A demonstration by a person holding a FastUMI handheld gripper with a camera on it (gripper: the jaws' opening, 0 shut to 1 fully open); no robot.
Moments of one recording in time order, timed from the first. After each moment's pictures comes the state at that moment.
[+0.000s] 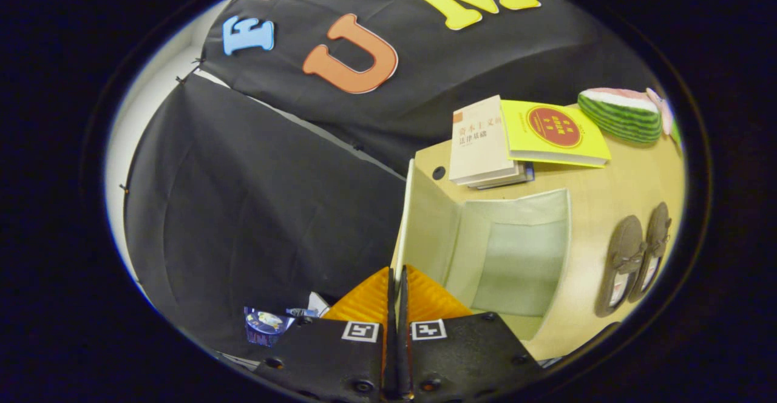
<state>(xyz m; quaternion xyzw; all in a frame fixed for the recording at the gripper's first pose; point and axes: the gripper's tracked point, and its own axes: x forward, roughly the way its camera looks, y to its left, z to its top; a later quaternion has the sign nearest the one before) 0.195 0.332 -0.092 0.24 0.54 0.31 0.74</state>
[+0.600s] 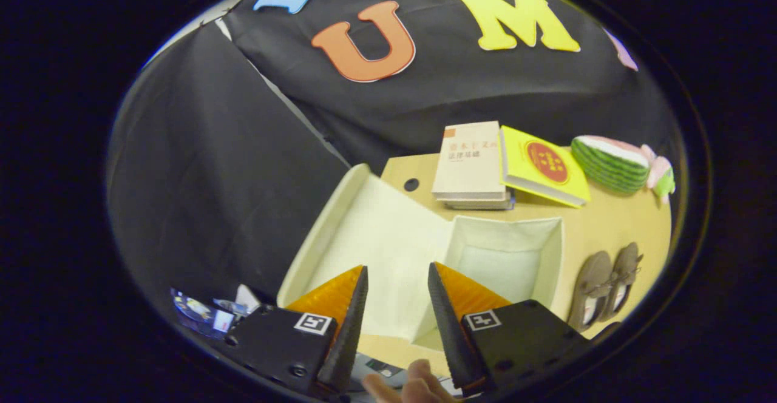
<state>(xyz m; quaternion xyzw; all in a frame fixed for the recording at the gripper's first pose) 0.203 0.351 -0.142 0.06 0.50 0.24 0.83</state>
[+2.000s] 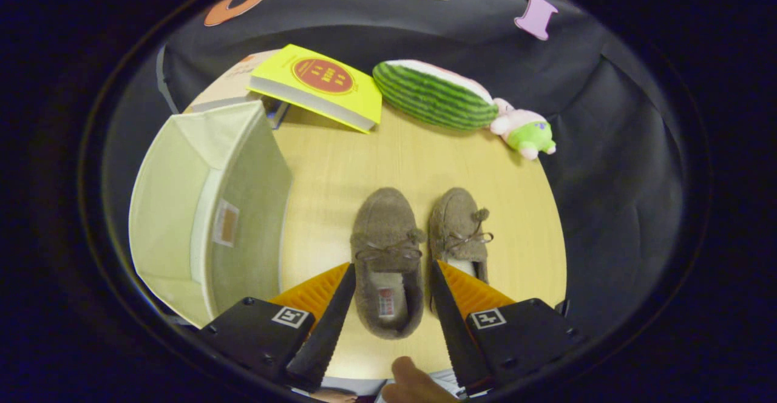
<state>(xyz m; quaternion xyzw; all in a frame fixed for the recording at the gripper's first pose) 0.174 0.009 -0.307 -0.12 0.60 -0.05 0.79</state>
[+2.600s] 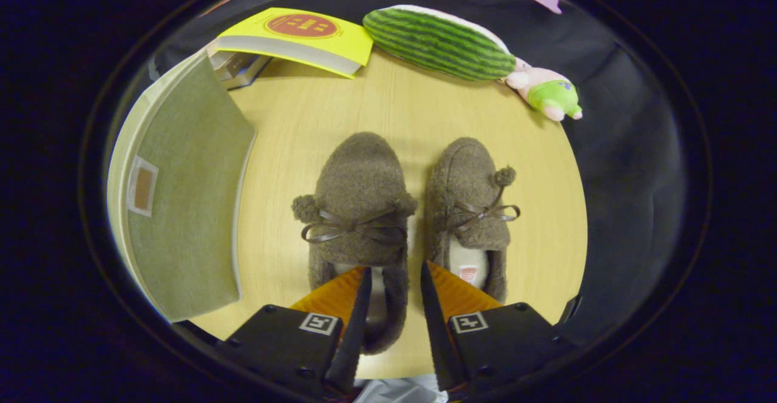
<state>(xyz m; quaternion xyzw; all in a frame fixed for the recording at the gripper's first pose) 0.162 -0.024 -0.369 -0.13 0.65 -0.03 0.75</state>
